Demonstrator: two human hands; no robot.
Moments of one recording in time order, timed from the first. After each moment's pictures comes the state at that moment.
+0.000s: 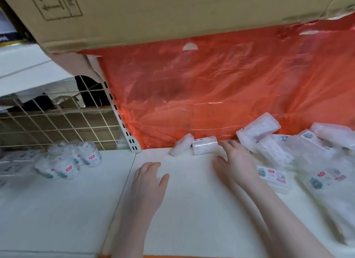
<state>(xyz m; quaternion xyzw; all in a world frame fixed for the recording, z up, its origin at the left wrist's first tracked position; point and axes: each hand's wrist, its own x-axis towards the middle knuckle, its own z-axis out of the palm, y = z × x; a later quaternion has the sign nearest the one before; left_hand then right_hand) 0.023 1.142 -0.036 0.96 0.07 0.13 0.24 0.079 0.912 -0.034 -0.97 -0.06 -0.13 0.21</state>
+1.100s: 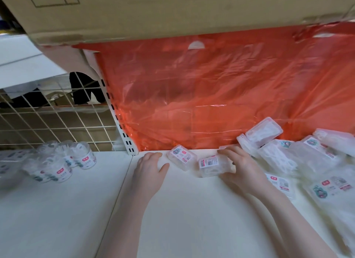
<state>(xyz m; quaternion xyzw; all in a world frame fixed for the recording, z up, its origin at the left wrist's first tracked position) 0.077 1.151 -0.039 0.96 0.04 0.09 0.24 0.092 0.886 -0.057 -0.93 -0.21 -0.15 0.28</state>
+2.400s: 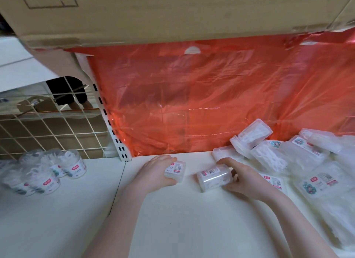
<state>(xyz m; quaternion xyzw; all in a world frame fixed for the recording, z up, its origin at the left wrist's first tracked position) 0.108 1.152 -0.037 0.97 -0.18 -0.05 0.16 0.072 0.875 -0.044 -0.93 -0.13 0.05 0.35</state>
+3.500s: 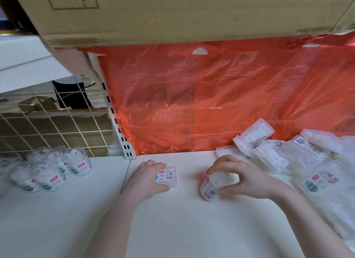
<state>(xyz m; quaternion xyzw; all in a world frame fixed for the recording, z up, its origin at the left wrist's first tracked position) 0.084 1.183 -0.042 0.98 -0.10 -0.04 0.17 0.054 0.898 -0.003 -0.88 -0.24 0.10 0.39</state>
